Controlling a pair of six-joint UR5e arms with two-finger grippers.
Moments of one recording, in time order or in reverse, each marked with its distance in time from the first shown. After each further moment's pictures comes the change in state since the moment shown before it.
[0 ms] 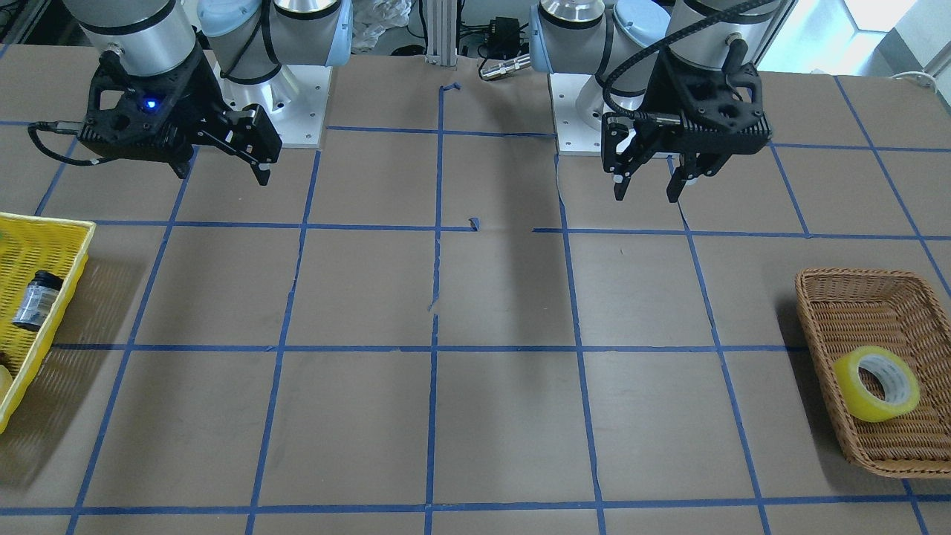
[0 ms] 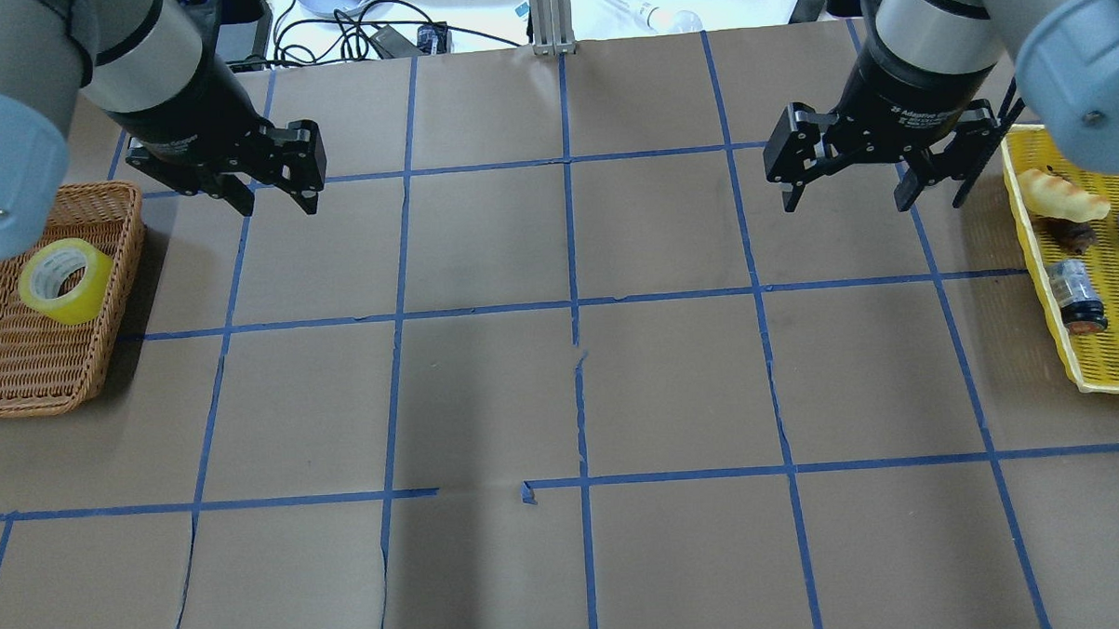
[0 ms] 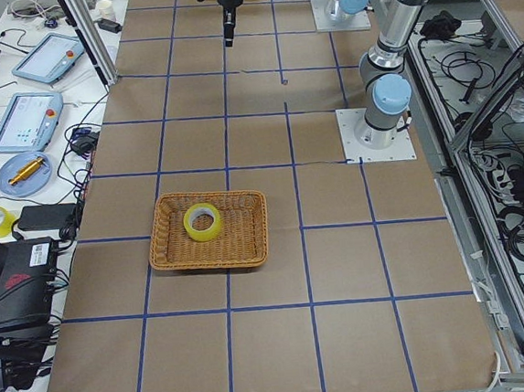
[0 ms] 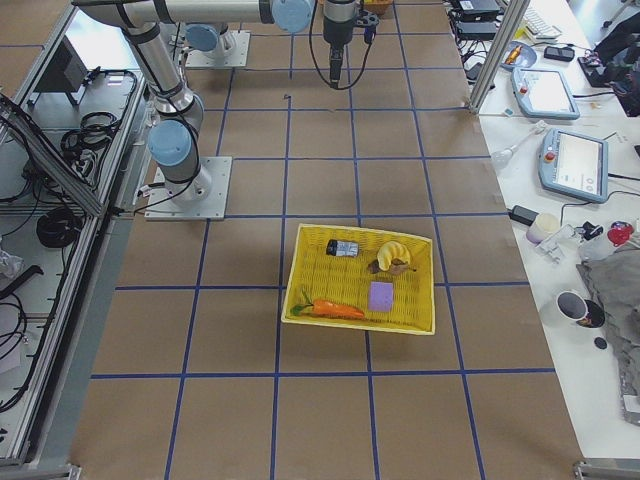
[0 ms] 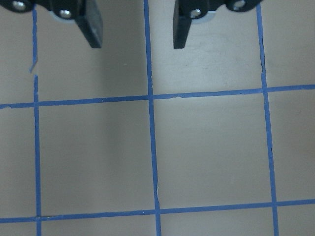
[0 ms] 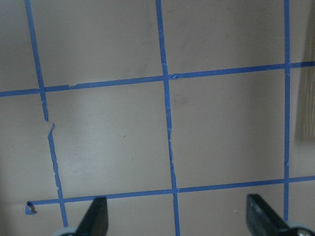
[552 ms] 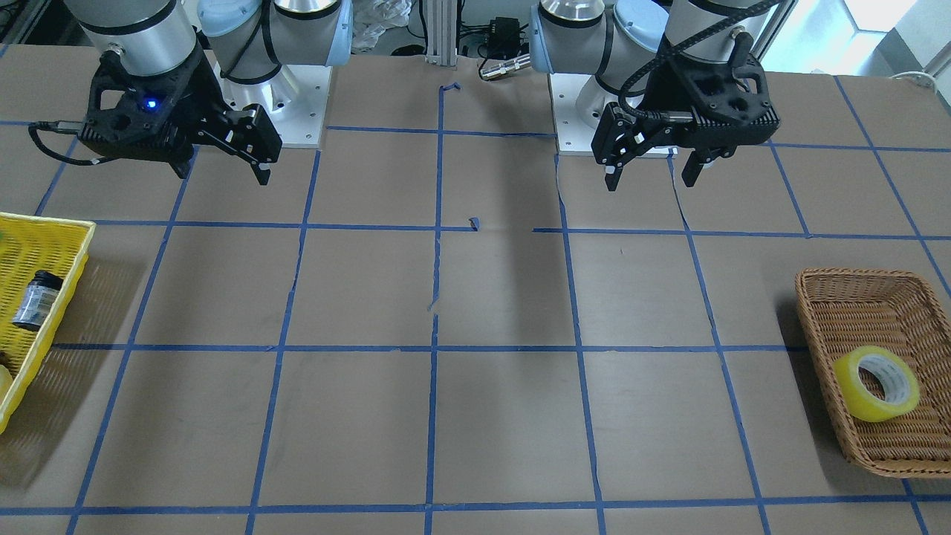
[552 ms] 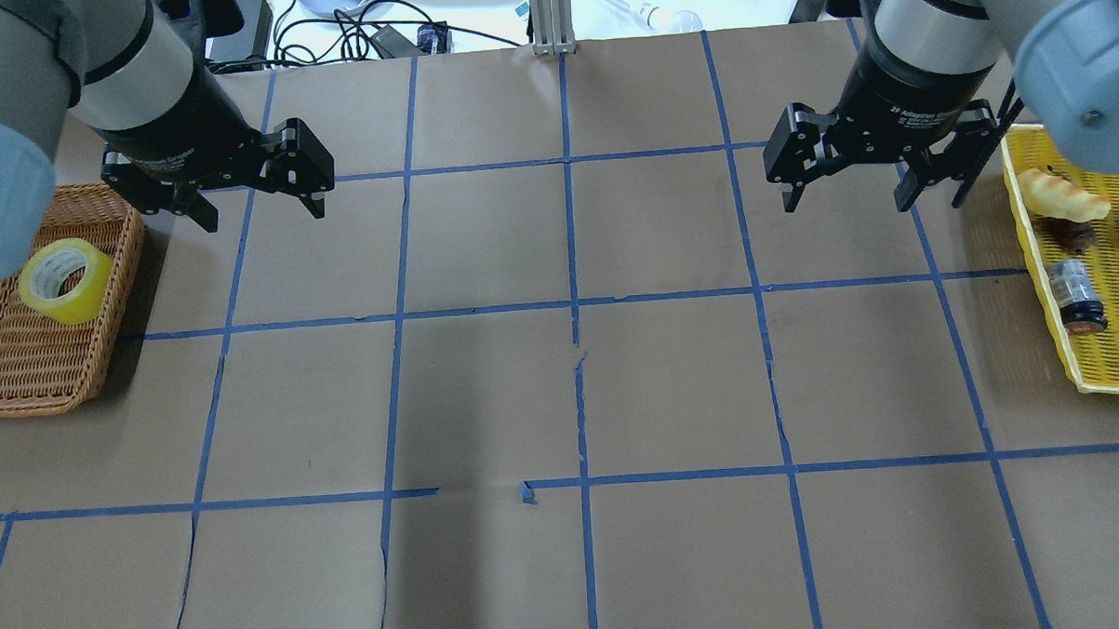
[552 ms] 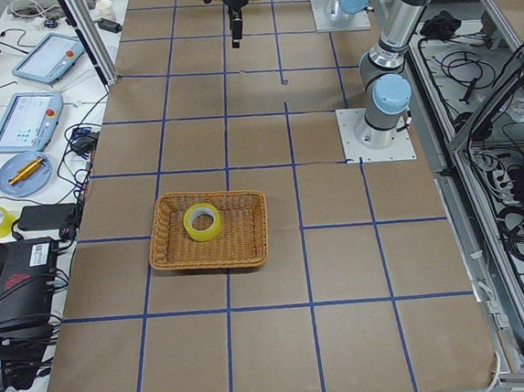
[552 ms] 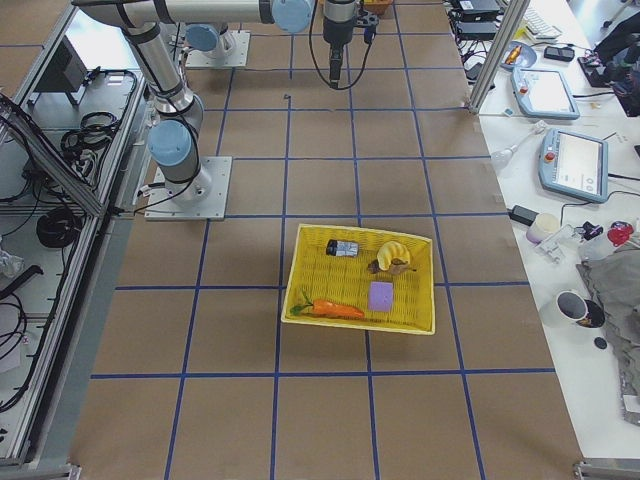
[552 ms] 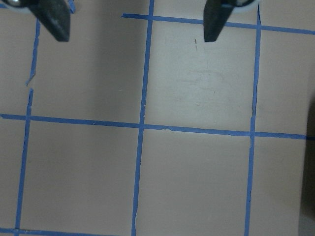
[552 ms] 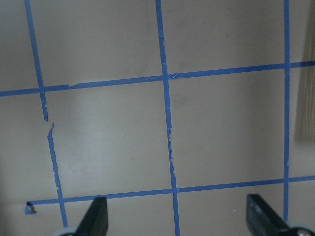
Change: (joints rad) left arm 0.004 0.007 -0.008 -0.019 0.007 -0.091; right arm 0.000 0.000 0.001 0.000 -0.001 0.000
